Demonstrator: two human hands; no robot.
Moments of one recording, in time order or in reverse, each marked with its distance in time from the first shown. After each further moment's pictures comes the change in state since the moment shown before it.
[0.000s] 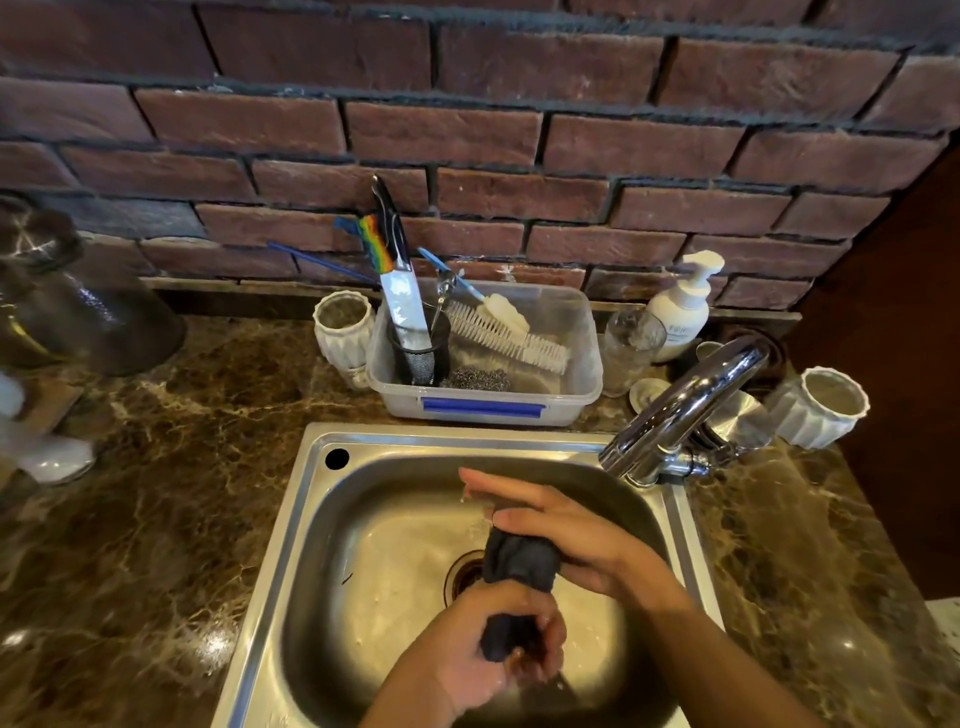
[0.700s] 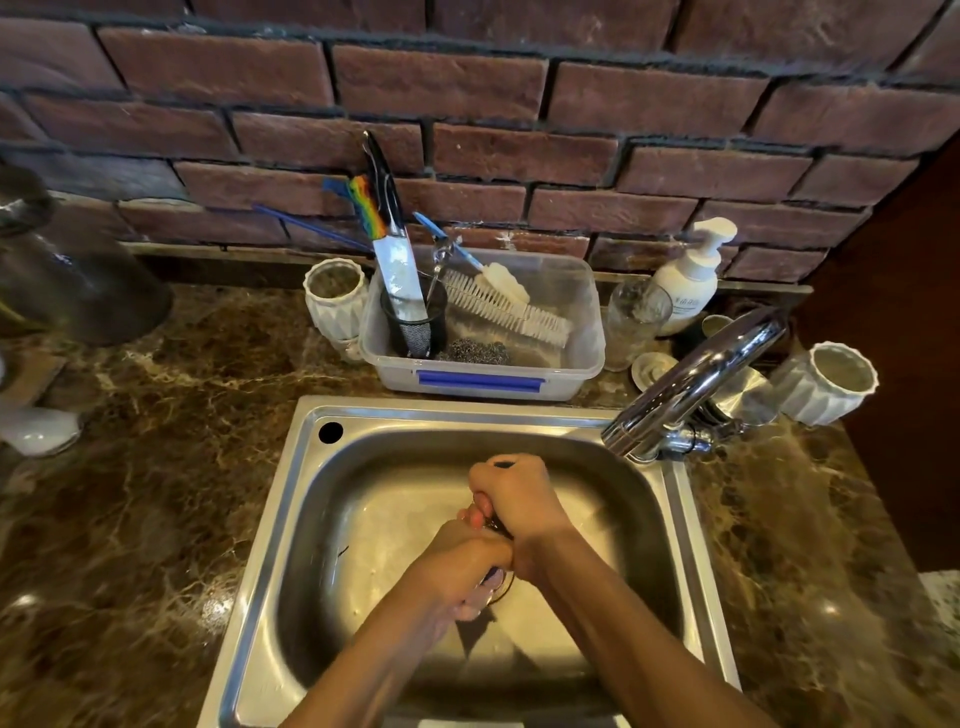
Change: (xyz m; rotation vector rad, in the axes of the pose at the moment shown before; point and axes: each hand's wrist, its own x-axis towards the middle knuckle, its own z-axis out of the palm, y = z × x) left_hand 0.002 0.028 -0.001 0.559 0.512 0.050; right_hand 0.026 -0.006 0.051 0.127 0.606 0.108
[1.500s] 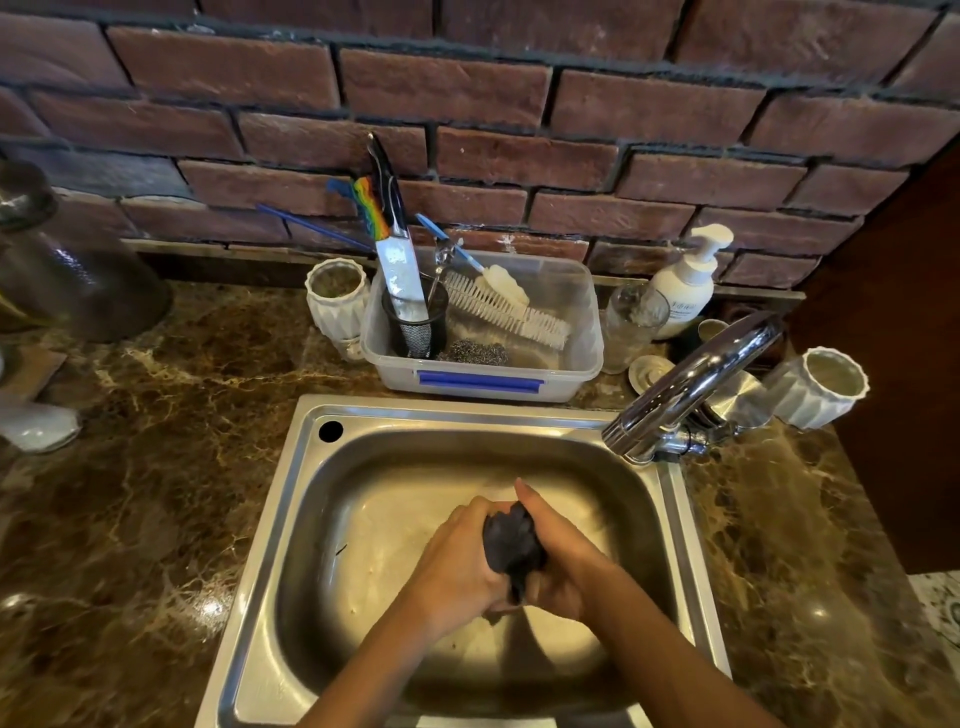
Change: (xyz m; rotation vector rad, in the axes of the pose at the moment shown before) left_hand 0.036 -0.036 -0.006 0.618 0.181 0.443; right_hand 0.018 0.057 -0.051 0.214 -0.071 0.506
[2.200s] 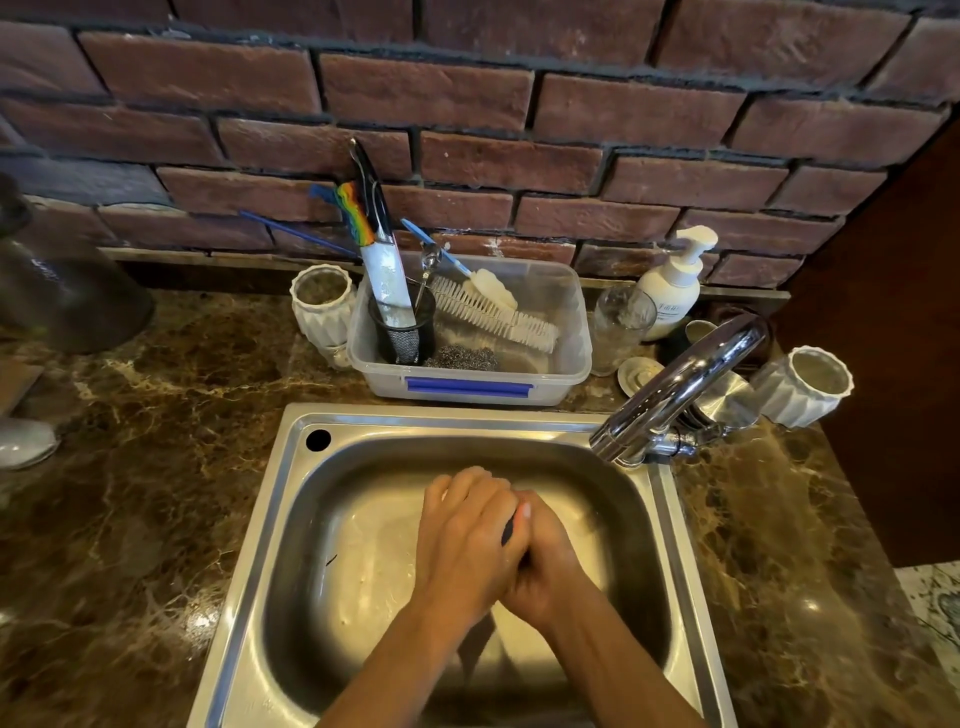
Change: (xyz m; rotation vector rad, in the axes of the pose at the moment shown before) left_hand 0.018 0.018 0.015 0.473 0.631 0.504; right_hand -0.006 0.004 0.024 0.444 -0.153 -0.147
